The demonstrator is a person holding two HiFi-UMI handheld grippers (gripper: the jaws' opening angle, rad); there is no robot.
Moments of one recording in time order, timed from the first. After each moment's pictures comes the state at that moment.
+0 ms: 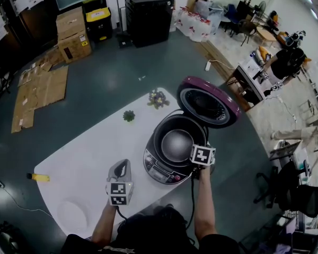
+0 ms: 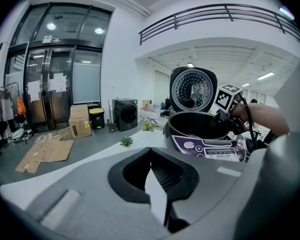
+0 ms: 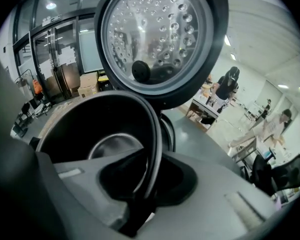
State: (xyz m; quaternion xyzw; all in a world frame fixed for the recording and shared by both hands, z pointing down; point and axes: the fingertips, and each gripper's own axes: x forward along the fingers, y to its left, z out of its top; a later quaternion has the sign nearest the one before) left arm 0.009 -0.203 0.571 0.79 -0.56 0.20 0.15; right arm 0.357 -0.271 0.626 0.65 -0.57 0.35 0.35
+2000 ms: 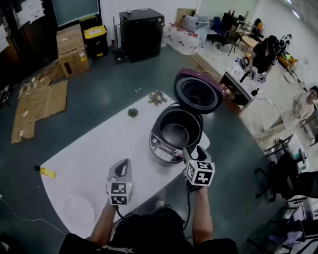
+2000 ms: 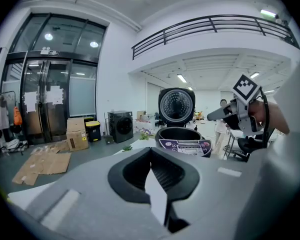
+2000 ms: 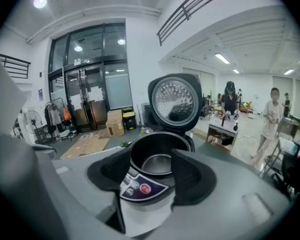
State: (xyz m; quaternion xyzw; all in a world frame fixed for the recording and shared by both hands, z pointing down) left arm -0.022 -0.112 0.510 0.82 -0.54 0.16 0.09; right arm 0.261 -0.147 0.491 0.65 -0.71 0.22 0.16
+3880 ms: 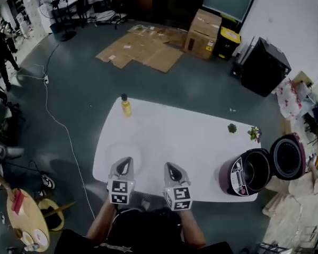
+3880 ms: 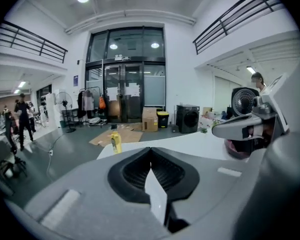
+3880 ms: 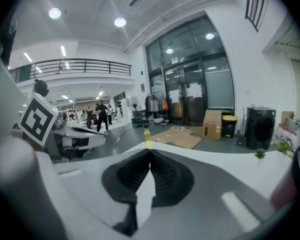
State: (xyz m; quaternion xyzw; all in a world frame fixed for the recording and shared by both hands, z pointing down) left arm -0.303 0.131 0.536 0.54 -0.82 0.14 0.17; right arm -0.177 0.035 0.533 0.17 -0.97 0.09 0.18
